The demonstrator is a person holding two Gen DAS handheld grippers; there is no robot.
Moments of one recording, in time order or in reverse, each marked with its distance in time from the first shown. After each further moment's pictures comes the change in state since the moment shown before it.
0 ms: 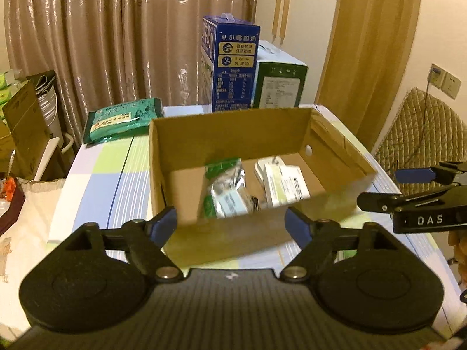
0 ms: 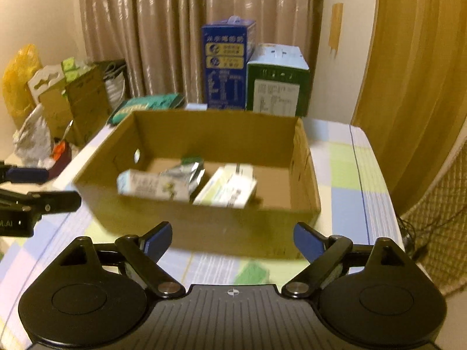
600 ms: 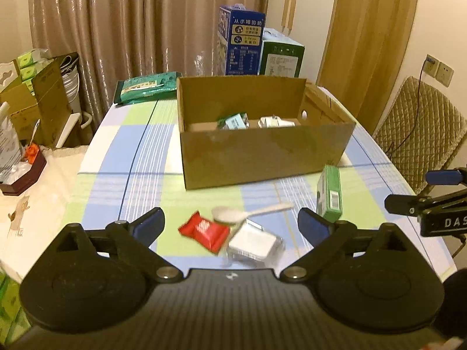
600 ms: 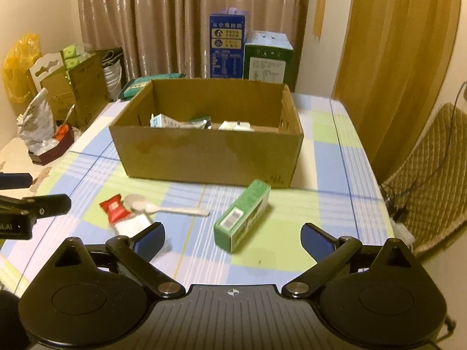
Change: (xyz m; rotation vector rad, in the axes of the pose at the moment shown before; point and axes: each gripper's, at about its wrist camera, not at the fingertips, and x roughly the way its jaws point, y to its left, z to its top) left arm -0.097 -0.011 -0.095 -0.054 0.022 0.049; right arm -0.084 0.035 -0.078 0.046 0.045 -0.047
